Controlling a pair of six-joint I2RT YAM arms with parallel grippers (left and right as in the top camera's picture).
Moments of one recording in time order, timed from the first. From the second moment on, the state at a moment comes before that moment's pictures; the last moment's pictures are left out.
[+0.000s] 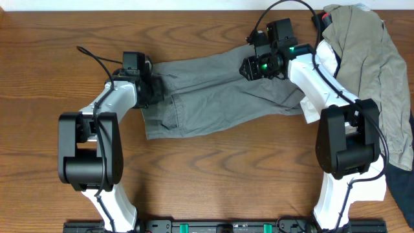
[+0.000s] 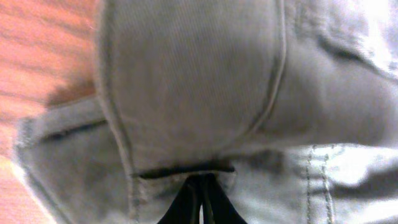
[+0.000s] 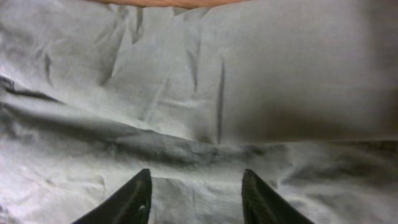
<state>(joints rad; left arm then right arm) -0.03 1.96 1.19 -0.42 0.11 -0.25 0.24 2.09 1.61 -0.59 -0.36 0.01</state>
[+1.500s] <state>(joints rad) 0.08 1.66 1.20 -0.59 0.04 -0.07 0.07 2.23 1.61 -0.70 -0.52 -0.08</state>
